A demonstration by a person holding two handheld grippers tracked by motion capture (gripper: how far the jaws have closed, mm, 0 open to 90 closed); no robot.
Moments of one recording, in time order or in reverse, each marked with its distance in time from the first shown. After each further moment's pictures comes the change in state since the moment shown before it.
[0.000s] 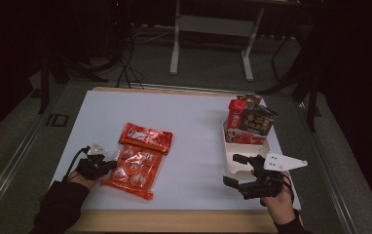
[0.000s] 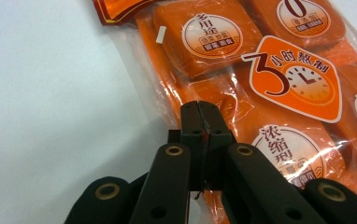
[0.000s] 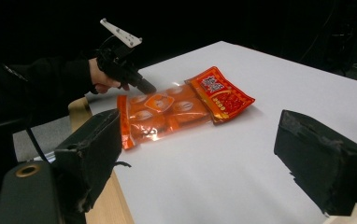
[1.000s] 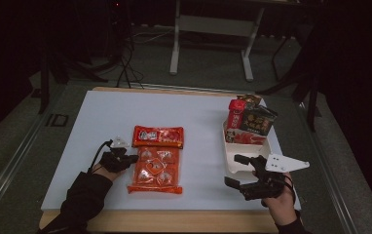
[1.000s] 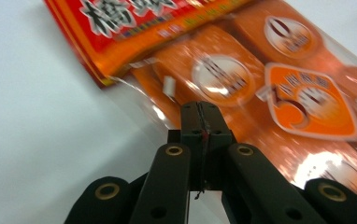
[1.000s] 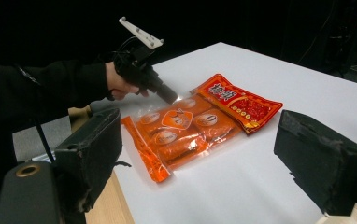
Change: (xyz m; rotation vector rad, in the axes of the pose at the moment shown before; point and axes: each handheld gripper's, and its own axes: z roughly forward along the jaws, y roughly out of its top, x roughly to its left) left arm -0.029 0.041 0.037 -0.047 -0.063 0.008; right arm 0.001 -0.001 -0.004 -0.005 -0.004 -0.007
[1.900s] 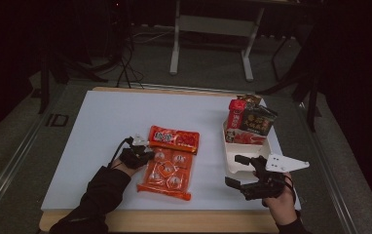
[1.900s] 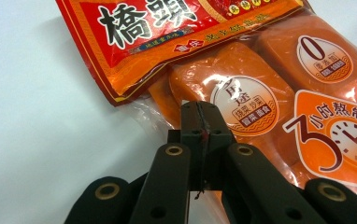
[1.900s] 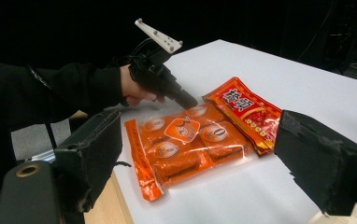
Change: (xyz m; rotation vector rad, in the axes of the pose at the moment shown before) left arm -0.033 0.026 0.039 -0.001 -0.026 0.065; right arm -0.003 -0.003 -0.001 0.009 -0.002 0.002
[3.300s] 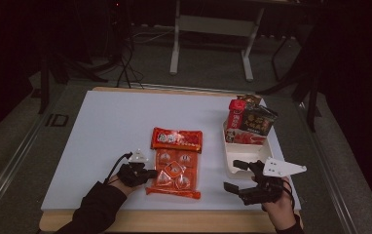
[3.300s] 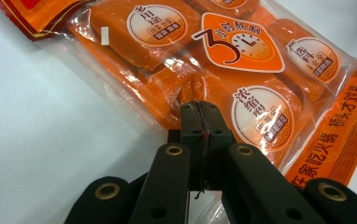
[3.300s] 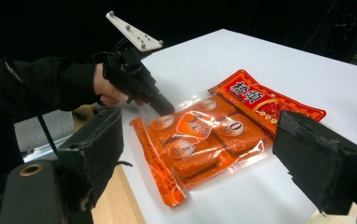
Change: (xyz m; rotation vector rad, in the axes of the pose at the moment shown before) left arm -0.030 -0.031 -0.025 0.025 -0.160 0.023; right arm 0.007 -0.008 0.001 0.030 0.002 0.003
